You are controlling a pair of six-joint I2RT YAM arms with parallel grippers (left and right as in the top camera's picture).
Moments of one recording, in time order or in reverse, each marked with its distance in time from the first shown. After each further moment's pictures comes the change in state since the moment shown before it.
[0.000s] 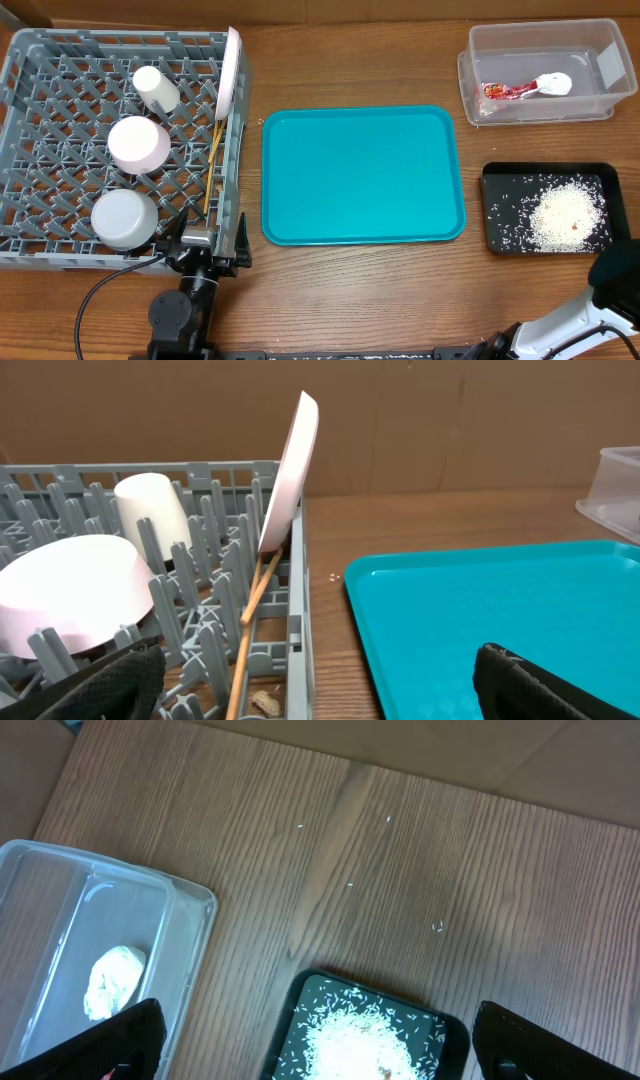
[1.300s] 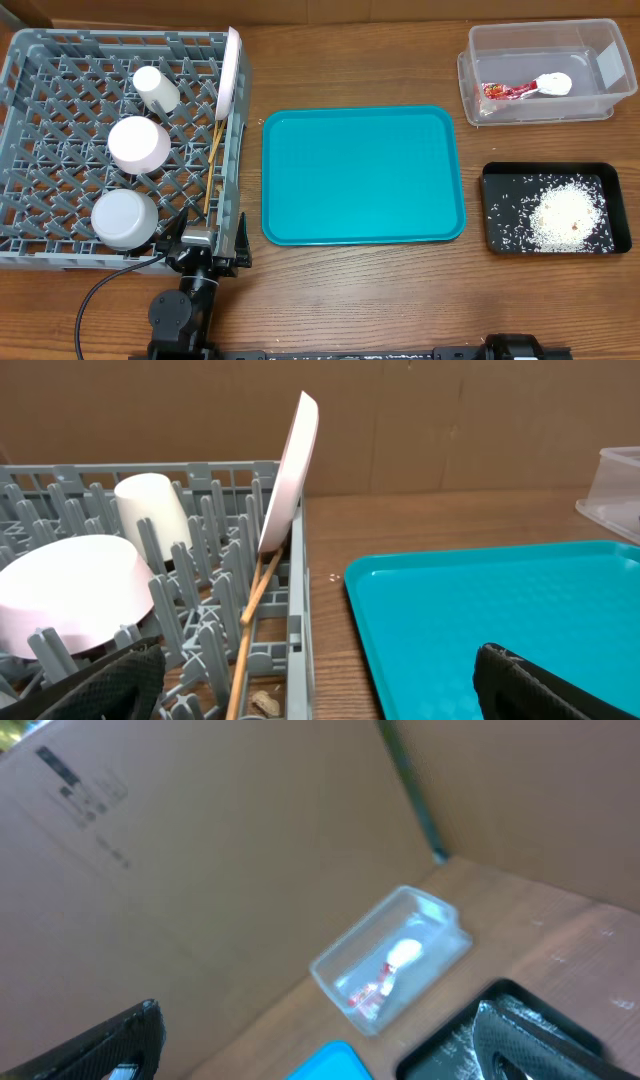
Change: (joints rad) left arm 0.000 0.000 0.000 0.000 0.000 0.000; right arm 0.595 -1.079 -0.219 0.005 0.023 0.001
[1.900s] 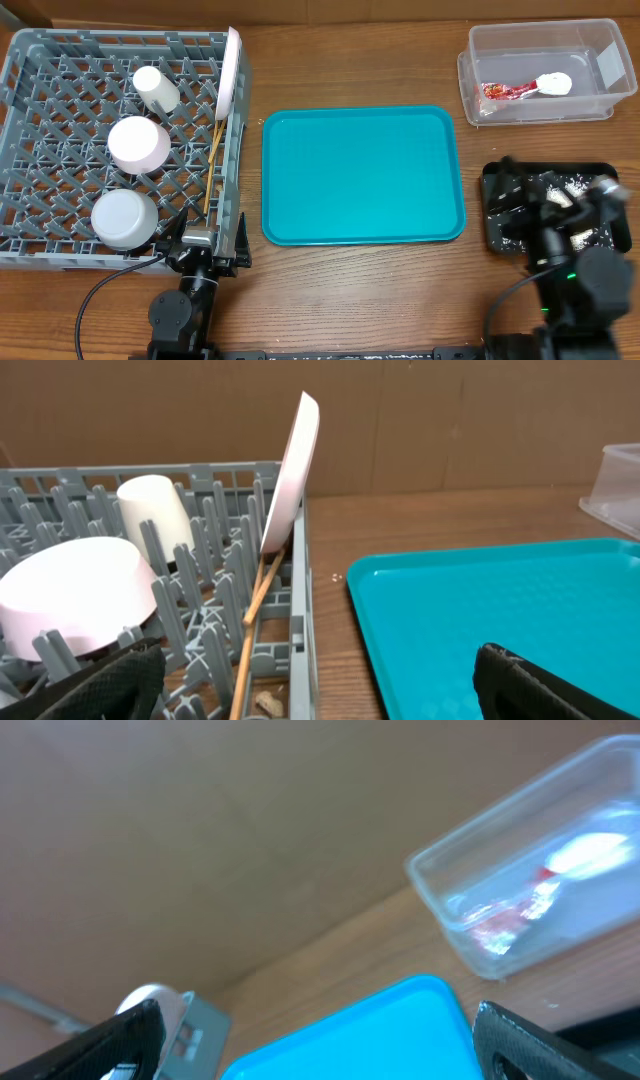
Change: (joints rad) left arm 0.000 -0.001 0.000 -0.001 -0.003 0.011; right arm 0.035 -0.435 -1.479 1.149 -0.393 0.001
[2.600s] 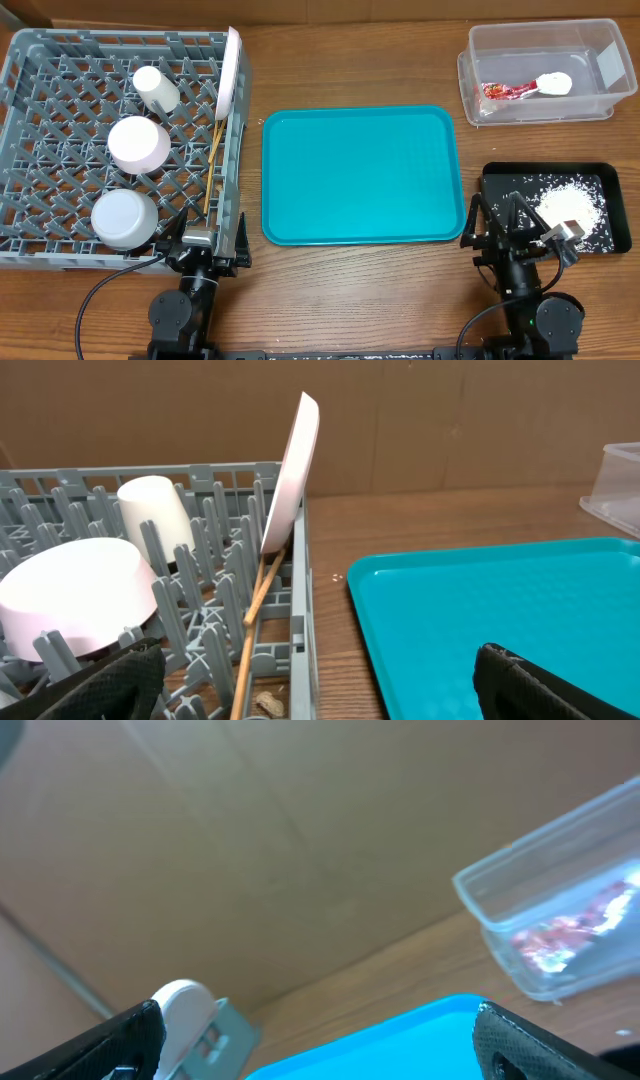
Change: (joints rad) left arm 0.000 0.000 0.000 0.001 0.000 0.003; right arm 0.061 -0.393 -0.440 0.287 0.032 -0.002
